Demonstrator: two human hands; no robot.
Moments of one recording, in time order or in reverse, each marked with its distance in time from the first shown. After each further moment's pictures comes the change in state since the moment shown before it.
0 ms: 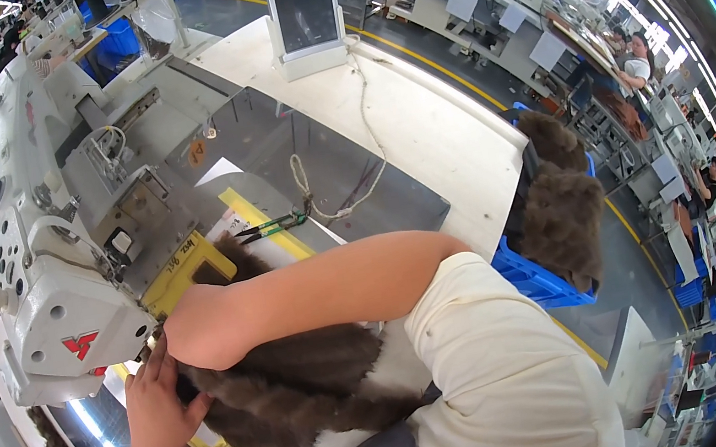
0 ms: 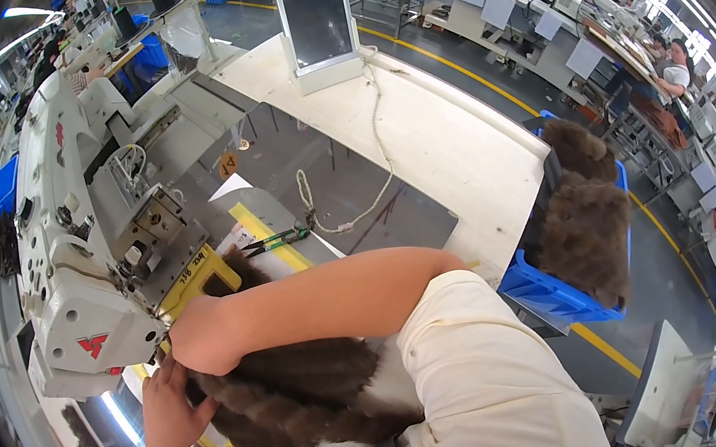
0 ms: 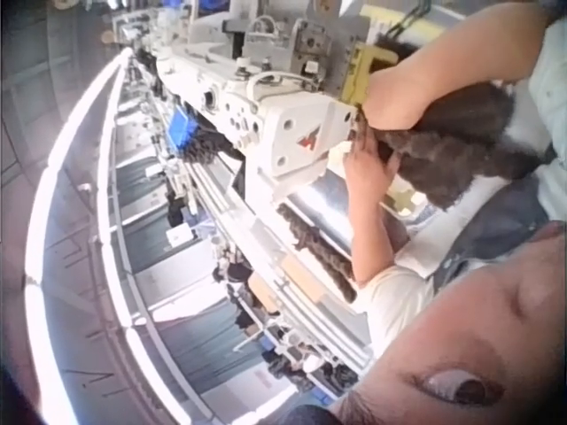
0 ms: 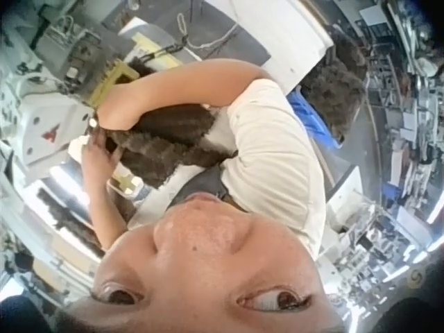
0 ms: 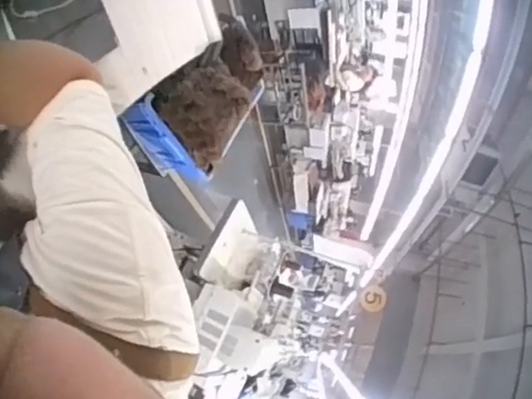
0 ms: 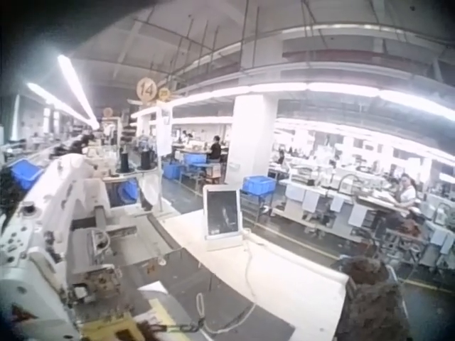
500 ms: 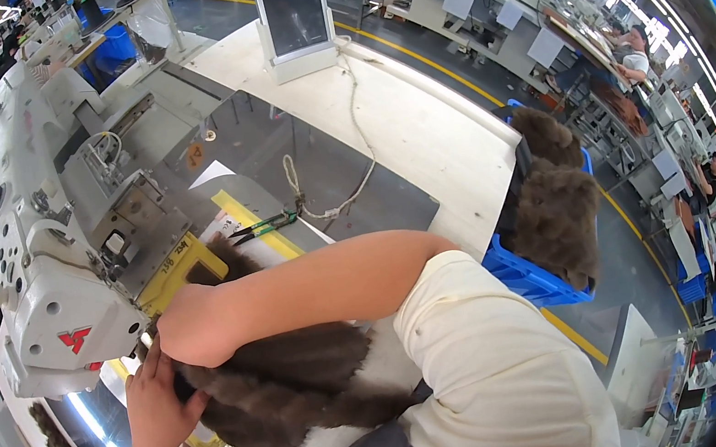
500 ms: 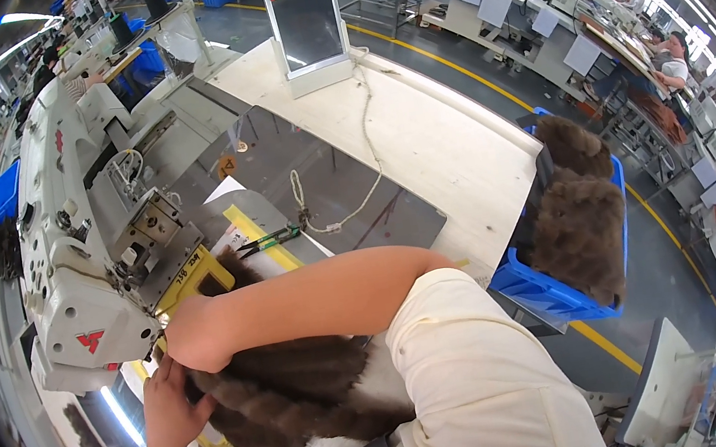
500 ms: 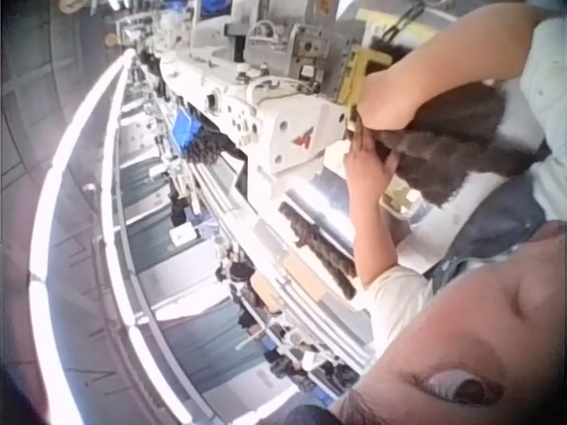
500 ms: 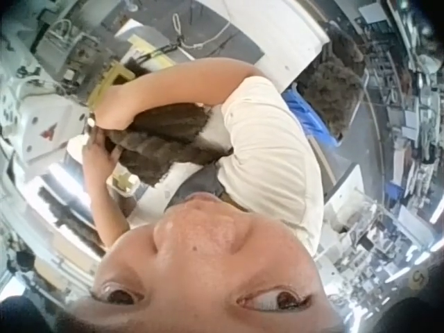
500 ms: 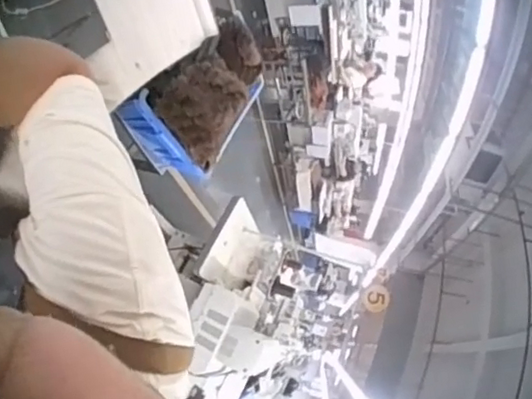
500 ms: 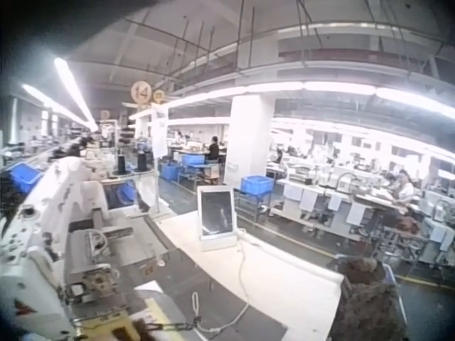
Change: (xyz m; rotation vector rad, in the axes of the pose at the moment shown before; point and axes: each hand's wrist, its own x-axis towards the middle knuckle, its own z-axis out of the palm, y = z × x) left_hand -0.006 0.009 0.011 -0.036 0.096 -0.005; right_hand 0.000 -0.006 -0.001 -0.025 -0.045 0.012
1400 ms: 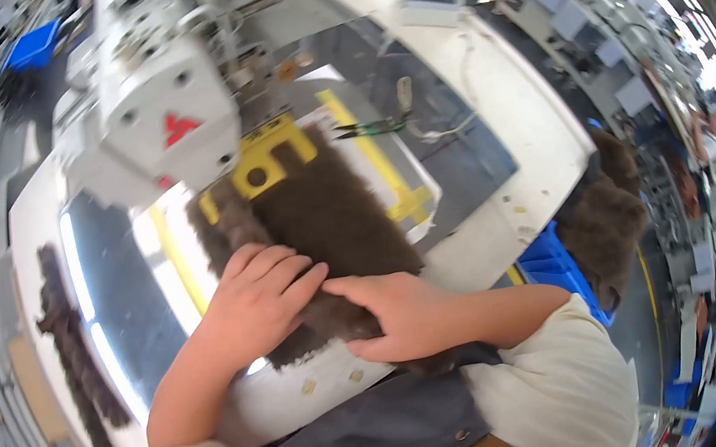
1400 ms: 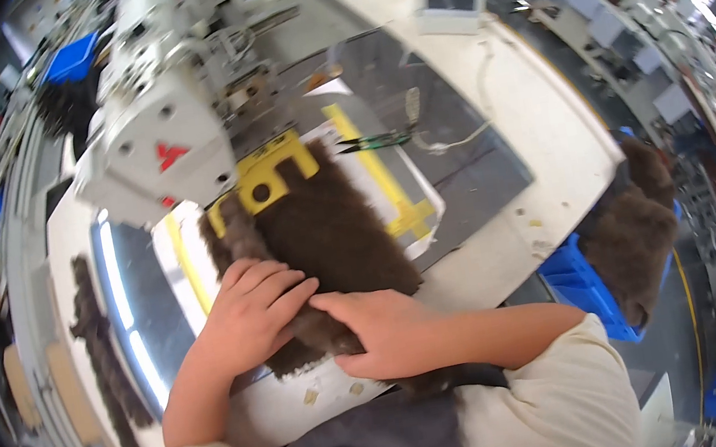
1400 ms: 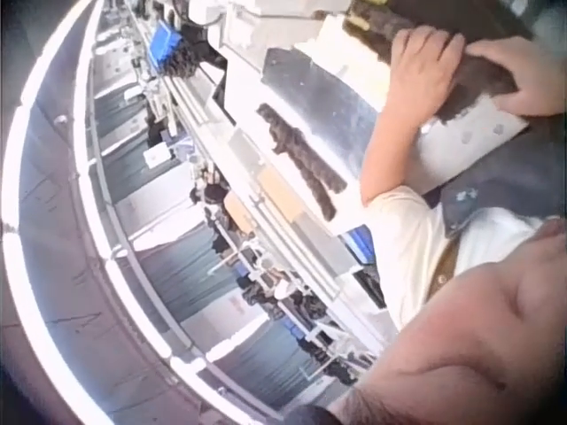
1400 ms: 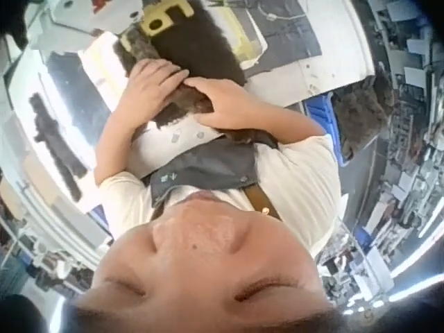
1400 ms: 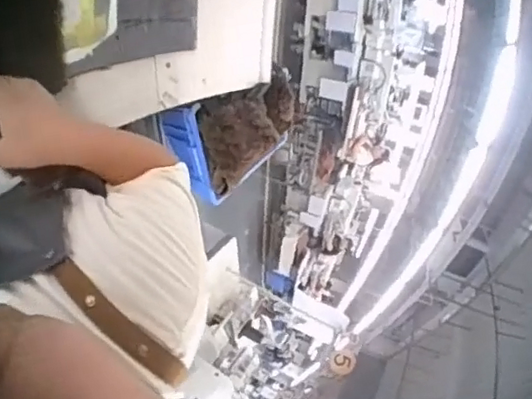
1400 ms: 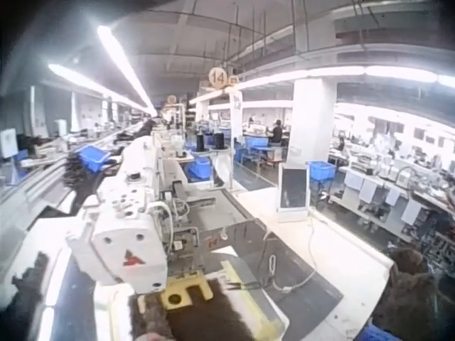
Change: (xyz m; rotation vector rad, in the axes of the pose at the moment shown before) left_hand -0.063 0.032 -0.010 -0.084 0.196 0.558; right_hand -0.123 -0.150 0.043 0.739 0.270 0.383
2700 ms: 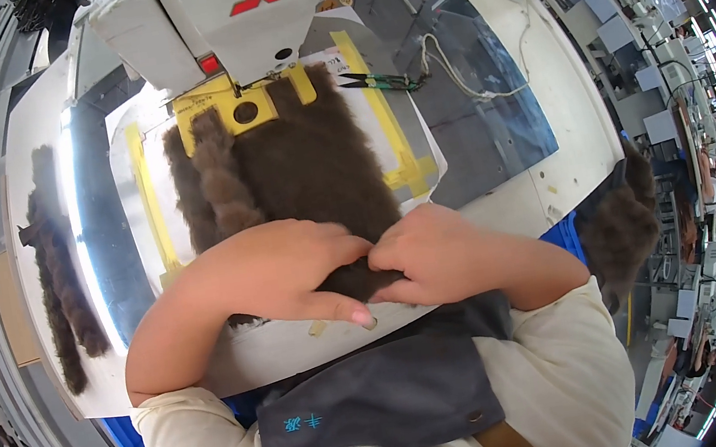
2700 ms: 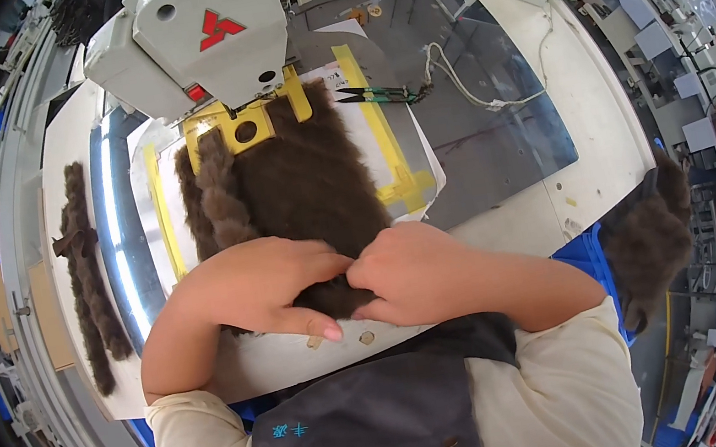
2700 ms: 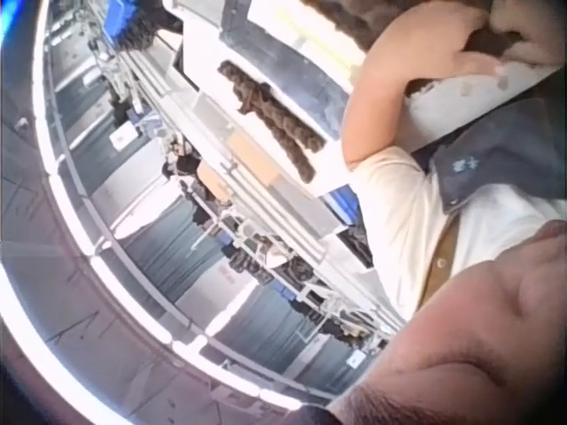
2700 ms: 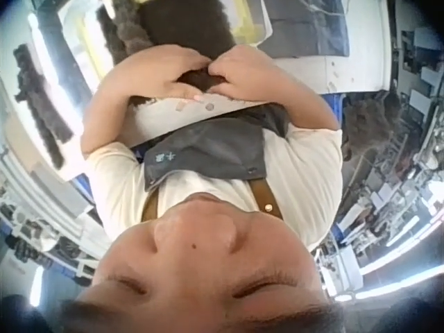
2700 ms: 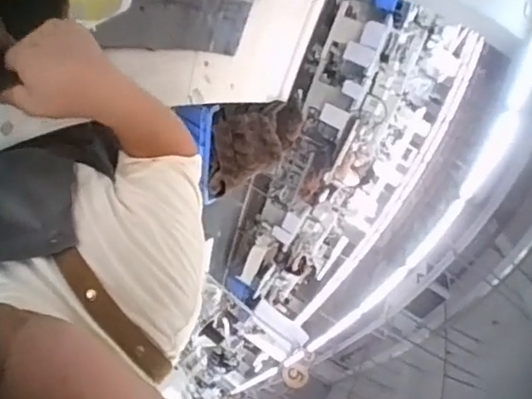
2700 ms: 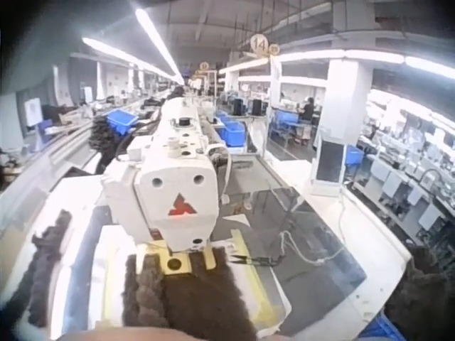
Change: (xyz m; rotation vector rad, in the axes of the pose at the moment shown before) left_hand 0.023 0.012 0.002 -0.629 -0.432 -0.119; right_hand 0.013 0.007 -0.041 -0.366 -0.360 -0.150
